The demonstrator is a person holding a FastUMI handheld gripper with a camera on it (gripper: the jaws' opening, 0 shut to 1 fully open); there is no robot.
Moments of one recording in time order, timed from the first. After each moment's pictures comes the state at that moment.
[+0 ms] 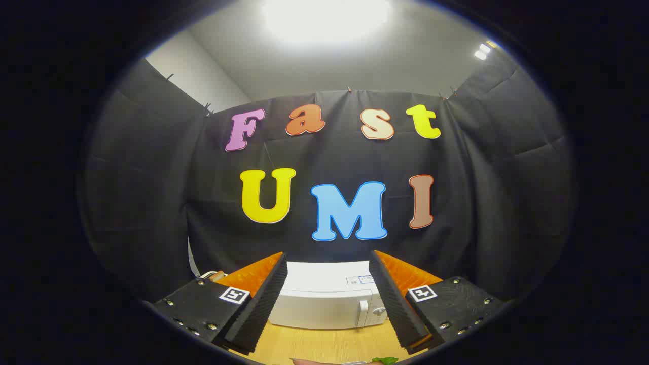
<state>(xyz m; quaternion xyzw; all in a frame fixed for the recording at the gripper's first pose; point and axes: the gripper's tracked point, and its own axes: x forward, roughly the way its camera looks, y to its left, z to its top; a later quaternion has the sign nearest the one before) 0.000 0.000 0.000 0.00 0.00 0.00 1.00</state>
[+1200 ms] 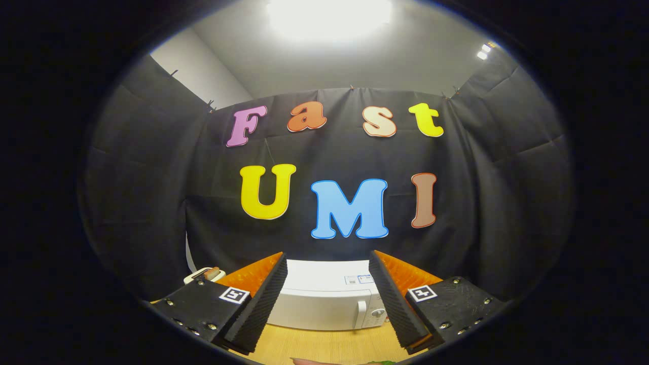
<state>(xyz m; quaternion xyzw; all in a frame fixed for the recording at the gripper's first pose) 0.020 -0.013 -0.029 -0.01 0.00 0.01 1.00</state>
